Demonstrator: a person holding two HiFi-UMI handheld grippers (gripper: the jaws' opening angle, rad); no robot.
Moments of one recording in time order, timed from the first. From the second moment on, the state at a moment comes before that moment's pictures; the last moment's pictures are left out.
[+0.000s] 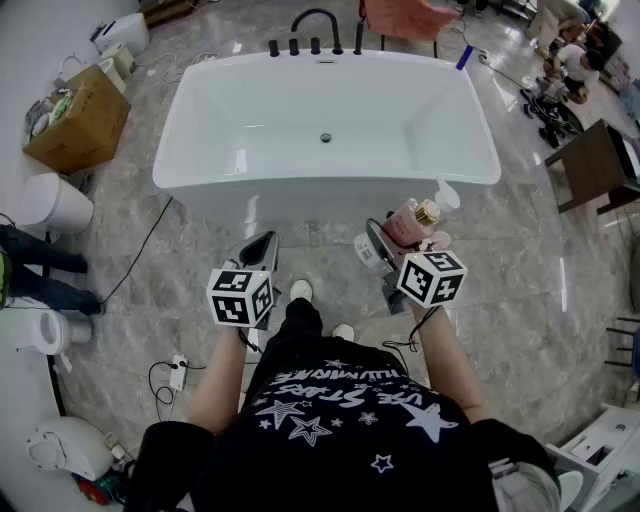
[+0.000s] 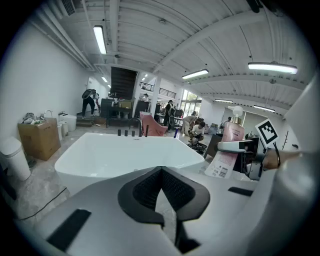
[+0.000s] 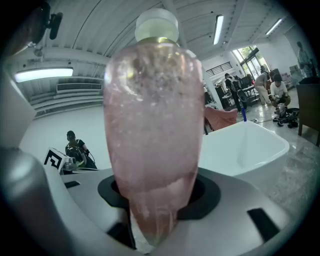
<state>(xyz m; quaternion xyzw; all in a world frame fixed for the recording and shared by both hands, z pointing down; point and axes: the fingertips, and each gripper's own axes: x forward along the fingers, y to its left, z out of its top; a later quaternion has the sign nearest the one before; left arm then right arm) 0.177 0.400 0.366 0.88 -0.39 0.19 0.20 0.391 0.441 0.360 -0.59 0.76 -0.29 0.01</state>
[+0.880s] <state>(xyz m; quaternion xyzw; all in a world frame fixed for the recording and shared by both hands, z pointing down) 0.085 0.253 0.371 0.87 -0.41 0.16 0.21 0.333 0.298 0.361 -0.61 0.74 -0.29 0.00</state>
